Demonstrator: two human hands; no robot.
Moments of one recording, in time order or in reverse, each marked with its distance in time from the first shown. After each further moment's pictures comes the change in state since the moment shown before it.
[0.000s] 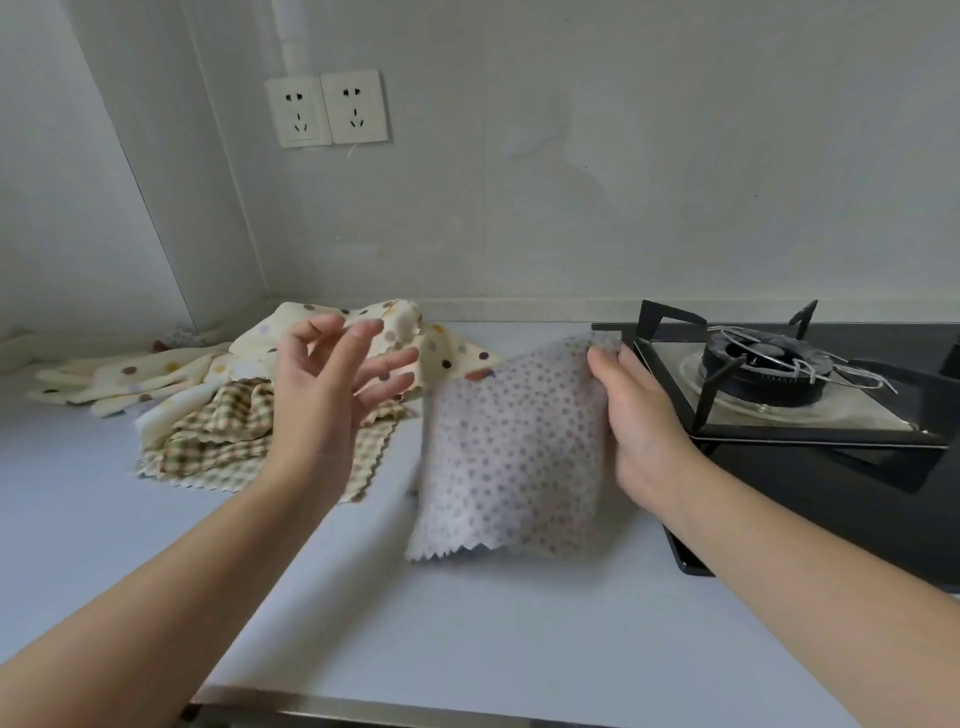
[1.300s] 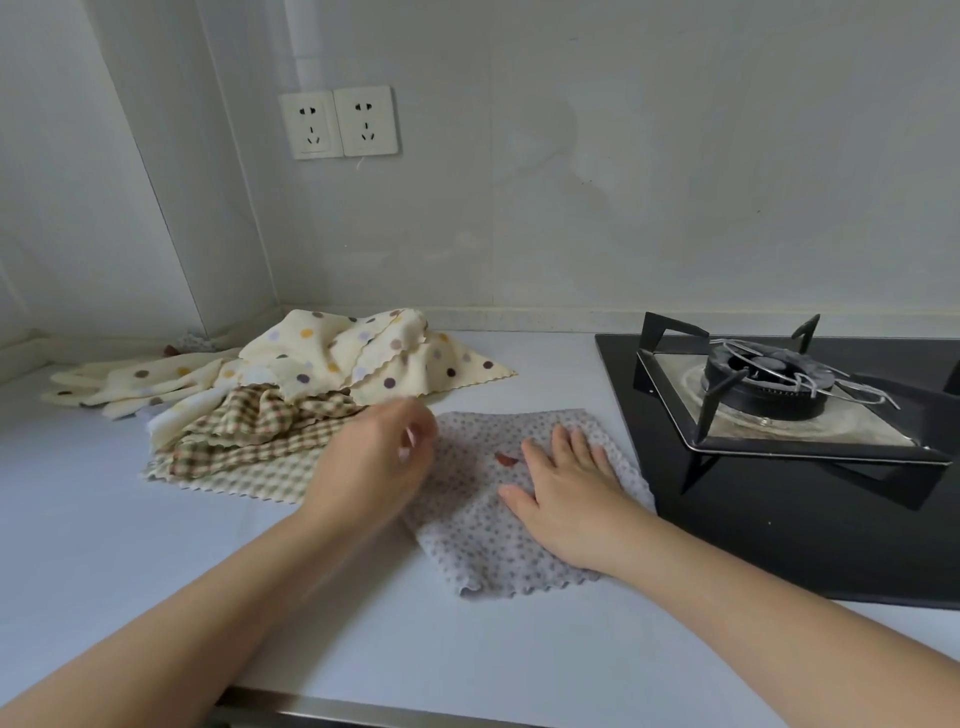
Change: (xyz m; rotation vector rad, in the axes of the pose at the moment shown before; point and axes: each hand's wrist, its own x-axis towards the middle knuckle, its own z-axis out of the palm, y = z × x) left_hand -0.017 -0.033 -0.021 1.309 -0.370 0.328; right_hand -0.019 0.039 0.011 -1.684 -0.447 -0.008
